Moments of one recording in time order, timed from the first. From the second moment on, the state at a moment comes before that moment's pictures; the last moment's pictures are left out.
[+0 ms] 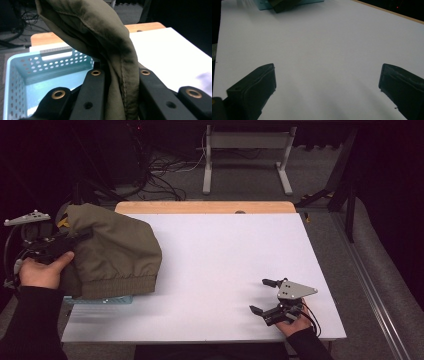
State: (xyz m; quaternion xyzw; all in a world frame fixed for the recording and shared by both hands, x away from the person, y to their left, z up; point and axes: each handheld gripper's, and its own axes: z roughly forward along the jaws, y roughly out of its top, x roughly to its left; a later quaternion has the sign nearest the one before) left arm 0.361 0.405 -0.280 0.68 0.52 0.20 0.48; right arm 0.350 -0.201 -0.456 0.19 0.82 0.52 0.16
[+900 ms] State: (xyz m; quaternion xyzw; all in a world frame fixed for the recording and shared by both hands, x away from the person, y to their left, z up) left arm 0.399 0.450 -0.323 0.69 0.60 0.17 0.38; right arm 0.350 -0.201 -0.457 0.19 0.82 0.52 0.16
